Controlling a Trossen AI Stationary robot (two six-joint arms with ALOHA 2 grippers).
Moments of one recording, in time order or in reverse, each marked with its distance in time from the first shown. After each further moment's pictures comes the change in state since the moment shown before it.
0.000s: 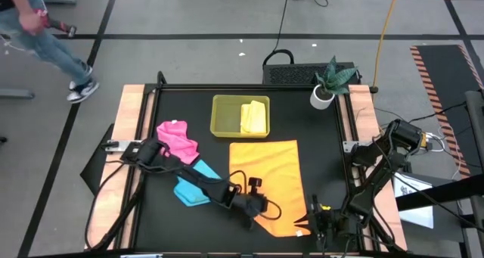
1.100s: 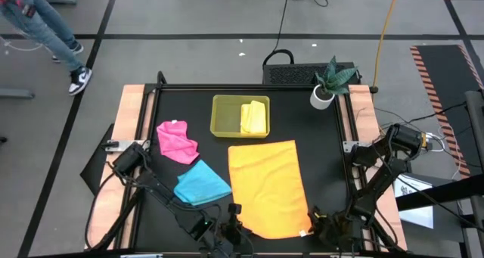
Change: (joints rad) left arm -0.279 -0.102 0.001 -0.079 -0.246 -0.218; right arm 0.074 0.055 -0.066 -0.031 -0.304 -0.529
